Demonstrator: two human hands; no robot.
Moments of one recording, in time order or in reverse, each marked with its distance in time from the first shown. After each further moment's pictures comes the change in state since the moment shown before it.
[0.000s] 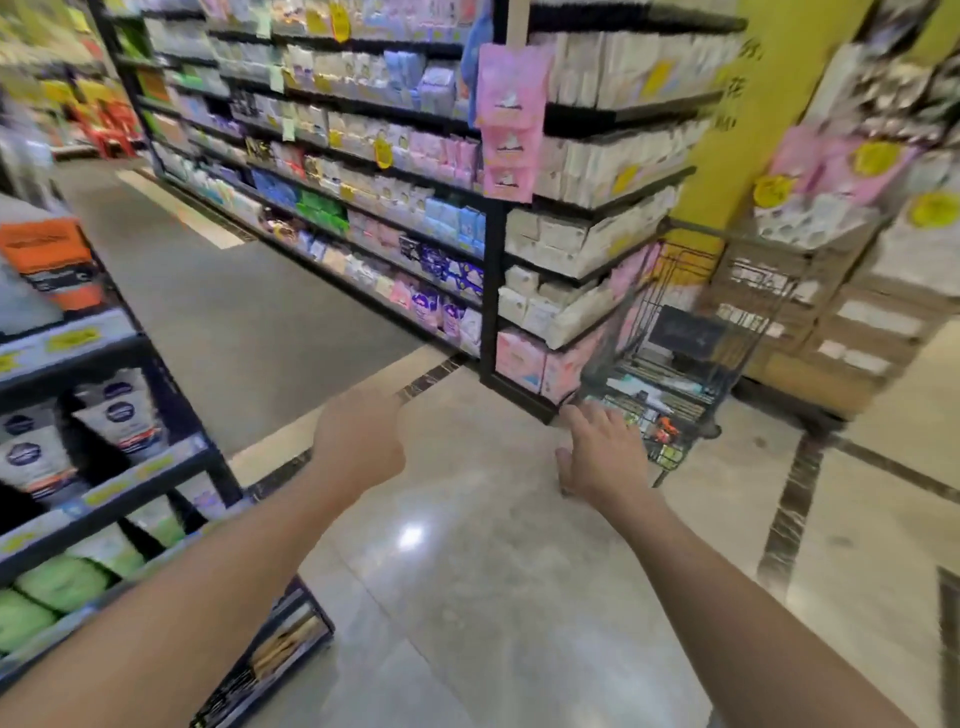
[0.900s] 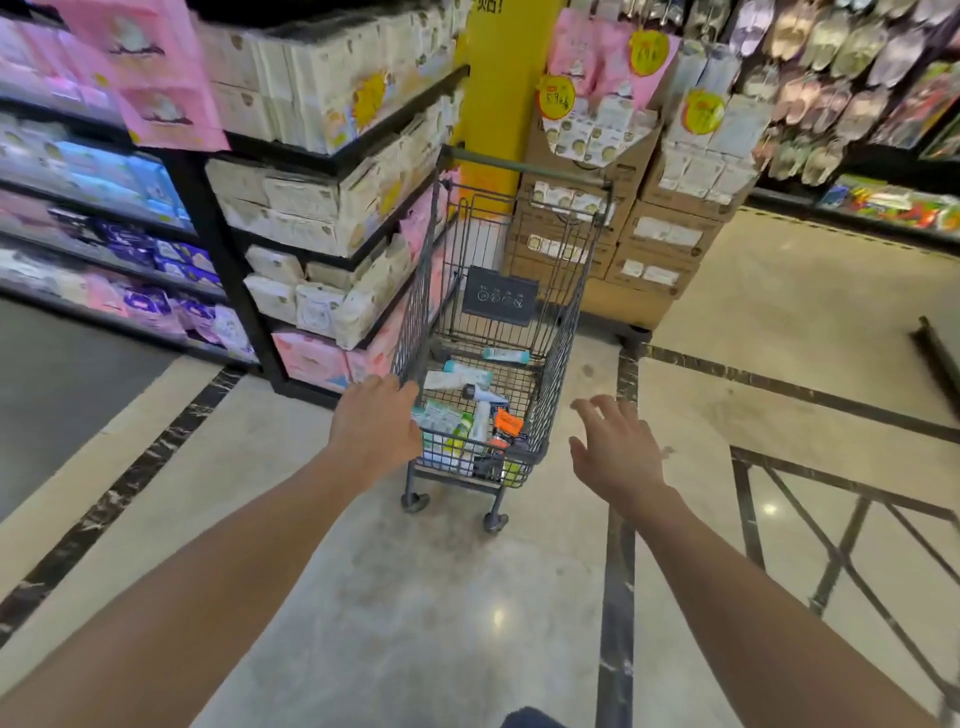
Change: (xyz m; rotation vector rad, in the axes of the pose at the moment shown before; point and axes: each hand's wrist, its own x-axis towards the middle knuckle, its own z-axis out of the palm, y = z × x) left_hand 0.429 0.348 0.056 -0.214 -0.036 0.542; right_hand 0.217 0.363 0.081 -0.052 -0.130 0.460
